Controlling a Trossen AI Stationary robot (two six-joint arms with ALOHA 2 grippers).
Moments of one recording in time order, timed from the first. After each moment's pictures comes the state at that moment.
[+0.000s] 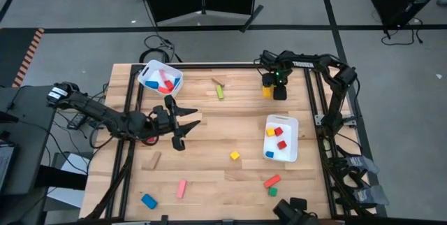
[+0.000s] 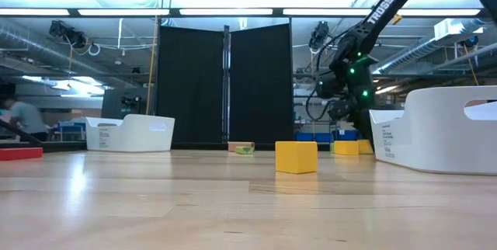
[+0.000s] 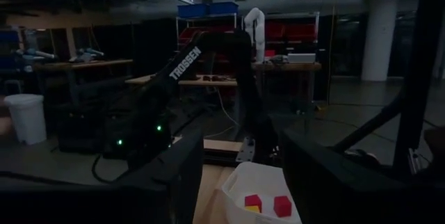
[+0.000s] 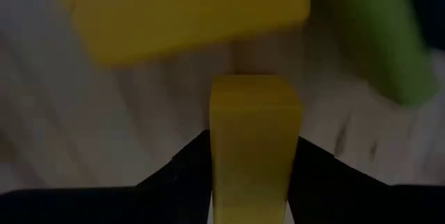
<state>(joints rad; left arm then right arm) -0.36 1.02 0.57 0.66 -0.63 0.11 -0.82 1.86 1.15 -0.94 0.10 -0.65</state>
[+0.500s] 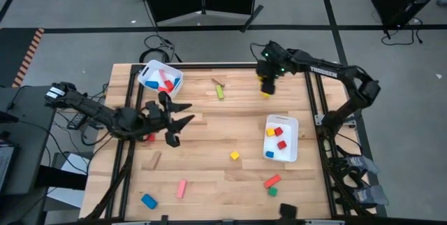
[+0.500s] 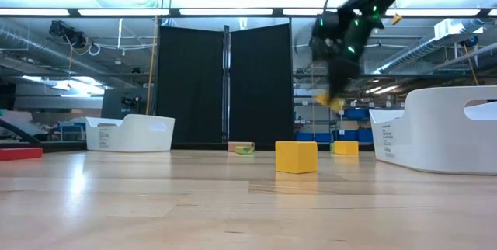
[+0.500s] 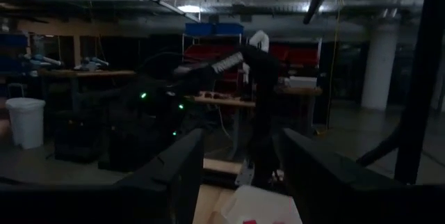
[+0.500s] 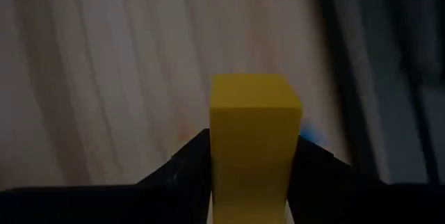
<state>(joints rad) -0.37 0.94 0.57 0.68 -0.64 0.09 -0.68 1.56 1.16 -0.67 -0.08 -0.45</state>
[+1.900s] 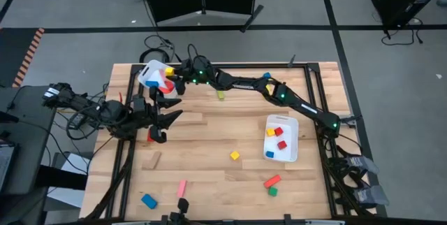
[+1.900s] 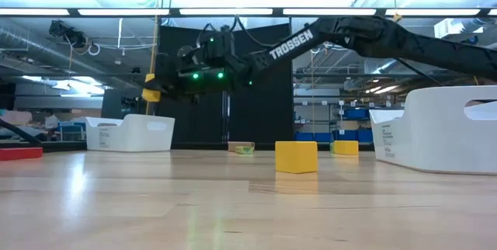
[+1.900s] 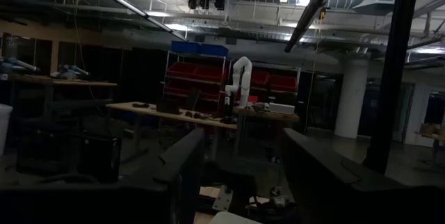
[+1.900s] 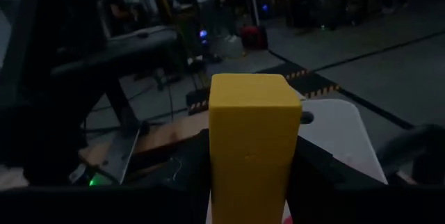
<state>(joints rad) -0.37 0.78 0.57 0.61 -0.57 0.05 -0.38 2.73 2.33 0.35 -0.21 0.25</state>
